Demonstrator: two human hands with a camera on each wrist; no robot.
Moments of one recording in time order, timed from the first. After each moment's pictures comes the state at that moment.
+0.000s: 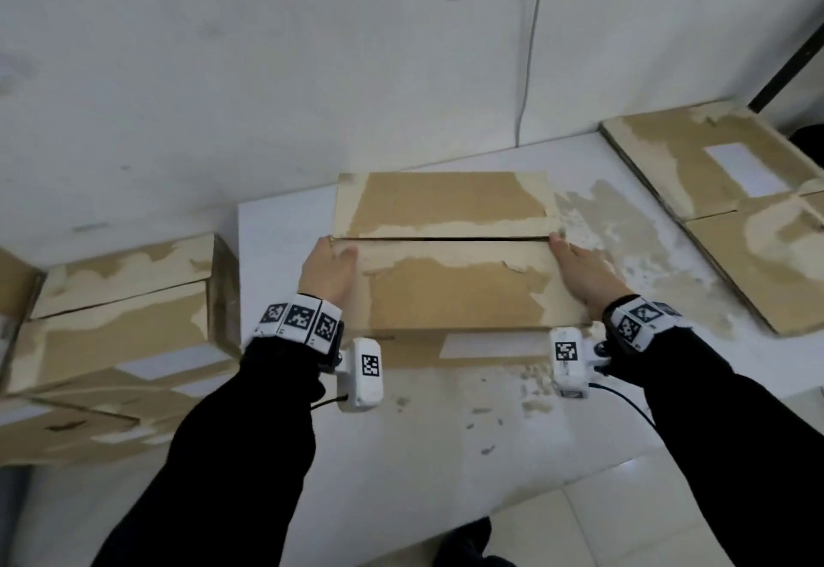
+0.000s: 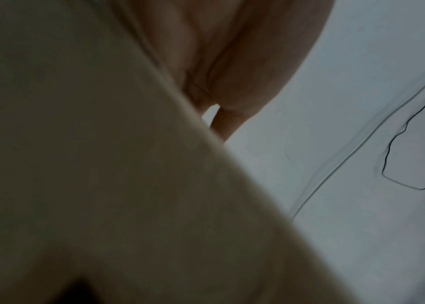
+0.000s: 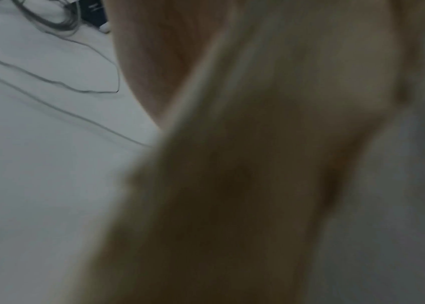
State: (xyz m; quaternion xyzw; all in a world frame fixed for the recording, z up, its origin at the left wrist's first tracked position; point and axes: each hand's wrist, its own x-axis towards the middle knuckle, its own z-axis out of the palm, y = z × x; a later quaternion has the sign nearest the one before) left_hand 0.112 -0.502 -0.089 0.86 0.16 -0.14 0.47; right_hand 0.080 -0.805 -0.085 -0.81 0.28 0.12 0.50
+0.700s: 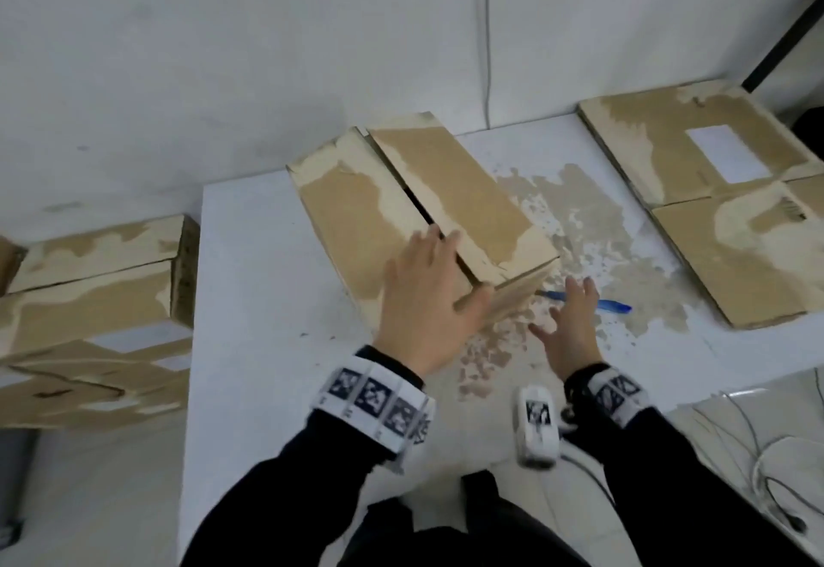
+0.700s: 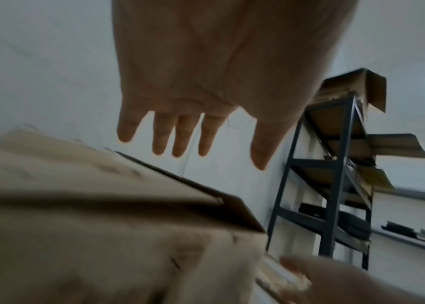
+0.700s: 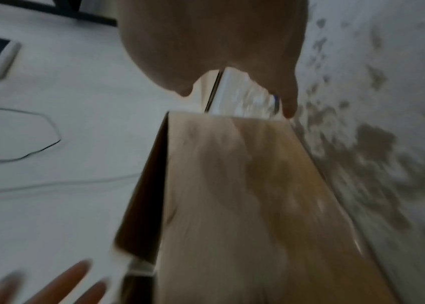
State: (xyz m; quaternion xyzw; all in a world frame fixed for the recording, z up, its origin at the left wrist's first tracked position) left_hand 0.018 -0.681 -0.051 0.96 -0.13 -0.06 0.24; right_hand 0.016 -0.861 -0.135 -0.53 0.41 -0.02 0.74
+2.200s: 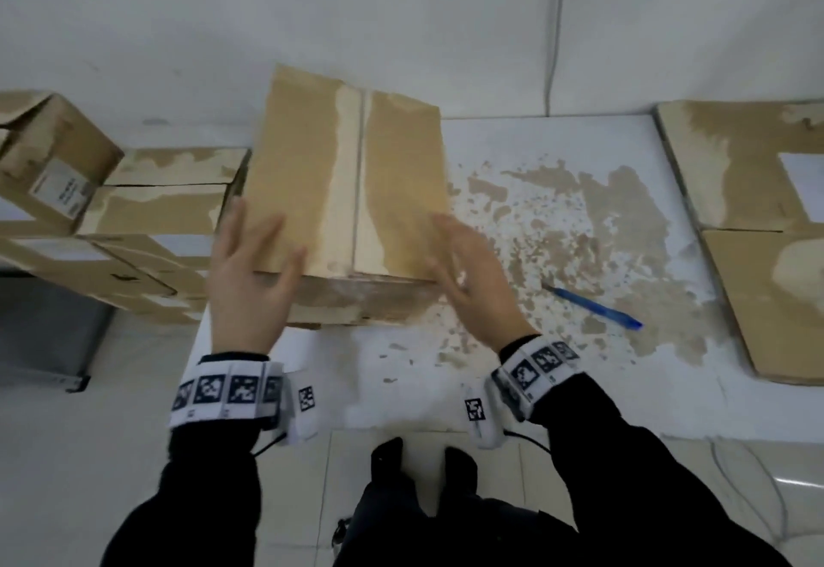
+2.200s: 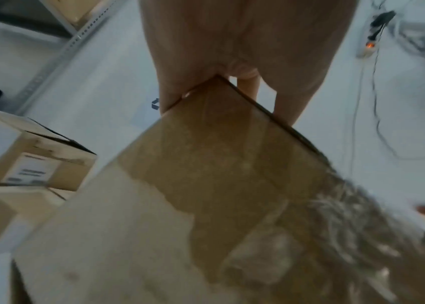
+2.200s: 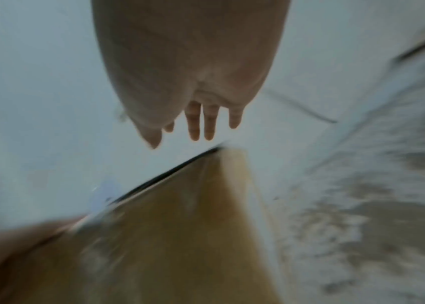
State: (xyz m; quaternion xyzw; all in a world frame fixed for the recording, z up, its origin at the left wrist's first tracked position) left_hand -0.058 -0.588 -0.072 0.91 0.16 0.24 0.30; right_hand 0.017 -0.824 -0.116 -0.86 -0.27 -0.02 0.43
